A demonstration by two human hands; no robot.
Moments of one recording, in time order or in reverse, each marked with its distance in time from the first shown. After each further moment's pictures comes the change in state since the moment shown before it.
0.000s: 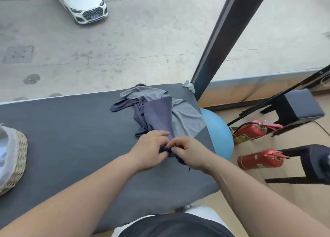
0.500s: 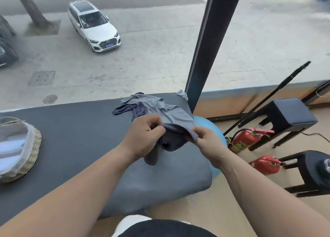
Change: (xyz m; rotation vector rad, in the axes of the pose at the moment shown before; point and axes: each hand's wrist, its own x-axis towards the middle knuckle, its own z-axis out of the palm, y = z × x) left_hand -0.072 0.151 -0.024 -0.506 0.437 -0.010; right_hand -0.108 0.050 -0.060 0.181 0.268 -0.221
